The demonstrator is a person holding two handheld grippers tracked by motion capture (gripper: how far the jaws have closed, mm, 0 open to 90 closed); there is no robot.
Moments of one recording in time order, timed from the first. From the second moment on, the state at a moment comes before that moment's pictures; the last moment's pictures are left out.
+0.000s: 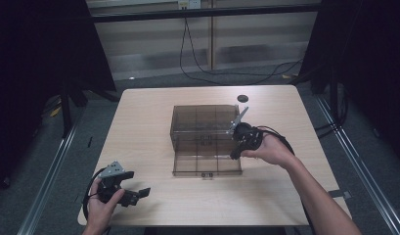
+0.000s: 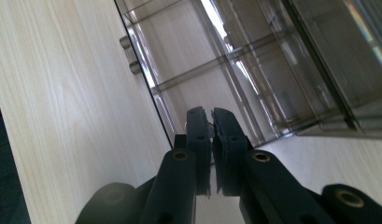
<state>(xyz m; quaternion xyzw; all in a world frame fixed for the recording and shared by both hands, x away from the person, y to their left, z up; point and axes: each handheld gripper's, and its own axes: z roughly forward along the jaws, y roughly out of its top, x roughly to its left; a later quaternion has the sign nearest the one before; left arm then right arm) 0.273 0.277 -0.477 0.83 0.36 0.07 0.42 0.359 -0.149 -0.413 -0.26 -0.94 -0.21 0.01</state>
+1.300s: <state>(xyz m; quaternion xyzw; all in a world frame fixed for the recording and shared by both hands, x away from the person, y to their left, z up) 0.273 0.278 -0.476 0.83 0.36 0.07 0.42 0.377 -0.082 -0.419 -0.21 -0.96 -0.18 0.03</state>
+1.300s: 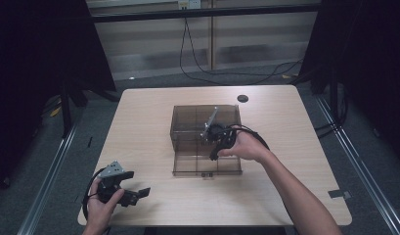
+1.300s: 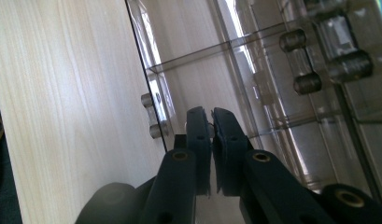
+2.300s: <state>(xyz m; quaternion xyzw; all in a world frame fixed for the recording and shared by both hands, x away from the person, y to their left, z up) 0.273 0.278 -0.476 0.83 0.36 0.07 0.42 0.385 -0.055 -0.456 -0.20 -0.97 -0.15 0.05</state>
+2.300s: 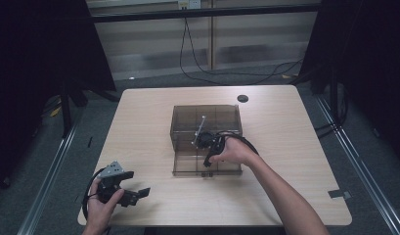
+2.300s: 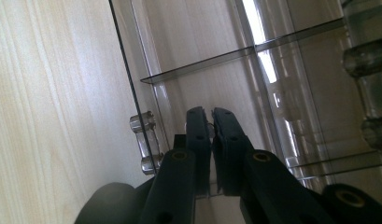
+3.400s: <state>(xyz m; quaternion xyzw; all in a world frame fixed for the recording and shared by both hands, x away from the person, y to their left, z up) 0.273 0.278 -0.477 0.83 0.36 0.07 0.42 0.377 -0.080 -0.449 -0.24 -0.95 -0.20 0.04</state>
